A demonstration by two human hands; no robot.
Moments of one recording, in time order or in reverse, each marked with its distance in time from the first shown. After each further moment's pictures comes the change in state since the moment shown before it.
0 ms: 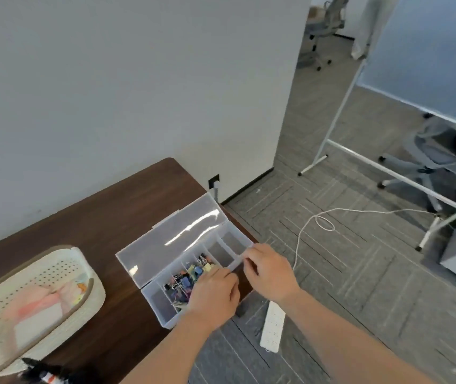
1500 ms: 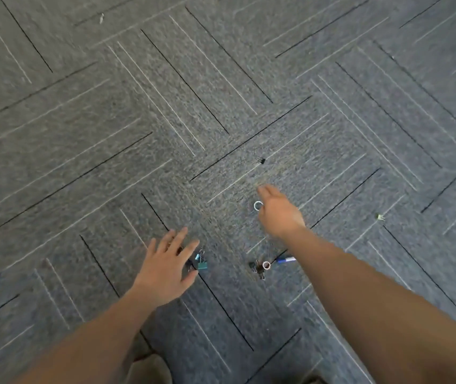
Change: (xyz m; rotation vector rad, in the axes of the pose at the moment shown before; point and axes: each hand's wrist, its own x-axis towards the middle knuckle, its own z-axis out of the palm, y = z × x) left_hand -0.335 0.170 0.809 0.546 -0.916 1.299; right_hand -0.872 0.286 0.508 0.244 0.172 1.840
